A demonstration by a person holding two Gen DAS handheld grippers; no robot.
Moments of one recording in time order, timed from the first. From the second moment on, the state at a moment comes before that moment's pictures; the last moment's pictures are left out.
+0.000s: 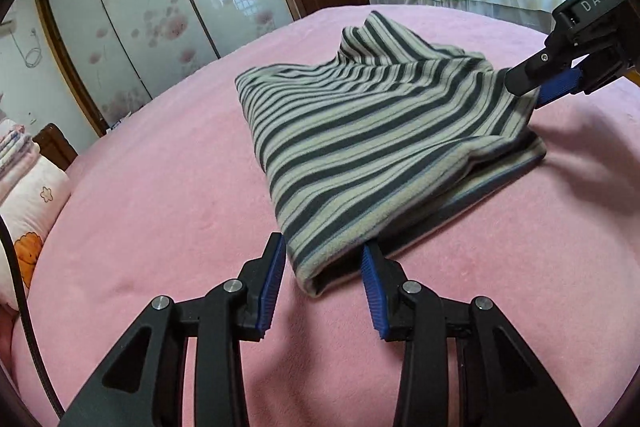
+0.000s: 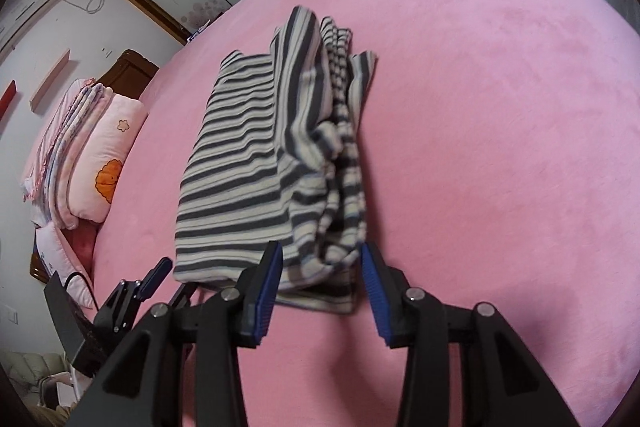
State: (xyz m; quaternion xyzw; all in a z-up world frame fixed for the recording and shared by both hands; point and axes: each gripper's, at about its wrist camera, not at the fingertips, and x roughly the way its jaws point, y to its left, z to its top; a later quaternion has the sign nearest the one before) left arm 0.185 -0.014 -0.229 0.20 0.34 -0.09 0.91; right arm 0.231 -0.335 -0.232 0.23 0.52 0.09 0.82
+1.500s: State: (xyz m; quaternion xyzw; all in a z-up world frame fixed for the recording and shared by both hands) left arm 0.223 0.066 -0.168 0.02 0.42 -0.16 0.90; right arm 0.229 -0.307 -0.173 0.10 0.48 0.10 0.87
